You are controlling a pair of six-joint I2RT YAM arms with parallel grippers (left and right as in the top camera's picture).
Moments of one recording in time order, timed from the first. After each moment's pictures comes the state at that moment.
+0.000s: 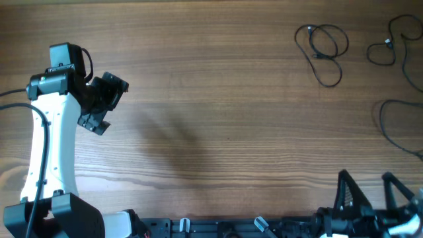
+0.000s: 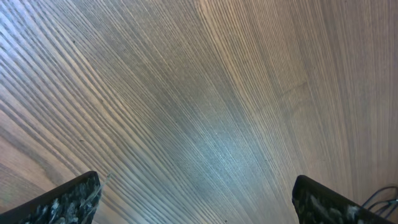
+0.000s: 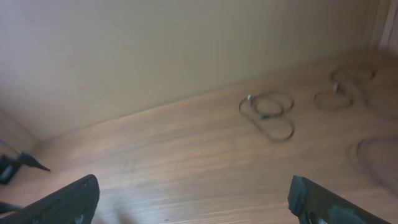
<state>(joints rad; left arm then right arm) 0.19 1.52 1.32 -1.15 0.18 -0.87 -0.13 0.29 1.26 -1.22 -0.20 0.32</state>
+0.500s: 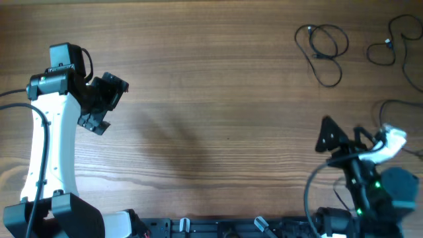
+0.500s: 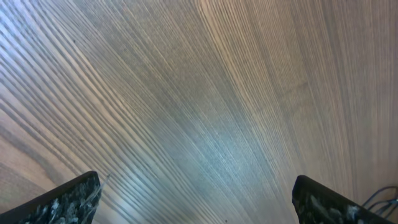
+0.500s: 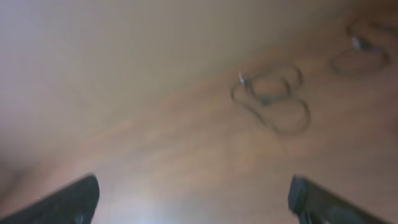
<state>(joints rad) 0.19 1.52 1.32 -1.15 0.18 -0.87 -0.13 0.29 0.59 -0.55 -0.18 0.46</state>
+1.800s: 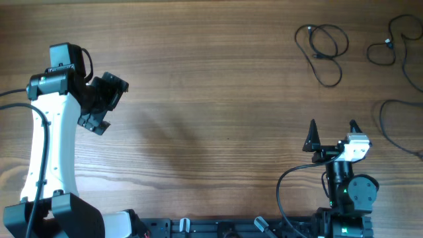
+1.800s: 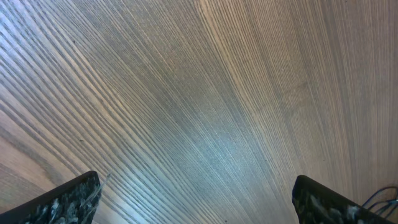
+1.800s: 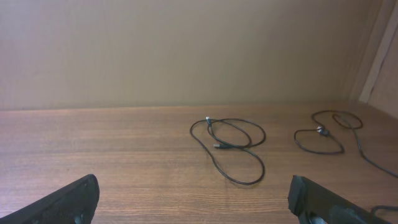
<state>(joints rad) 0.19 1.52 1.32 -1.15 0.18 -0.87 -0.10 0.02 0.01 0.00 -0.08 0.02</state>
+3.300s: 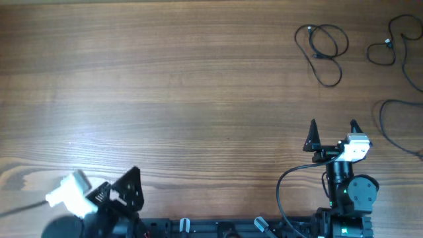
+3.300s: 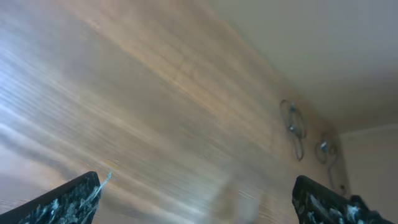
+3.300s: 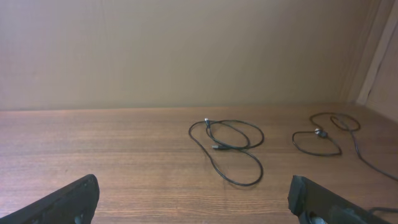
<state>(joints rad) -0.05 0.17 0.90 -1.25 0.11 -0.72 -0.10 0.01 0.01 0.00 -0.07 0.01</state>
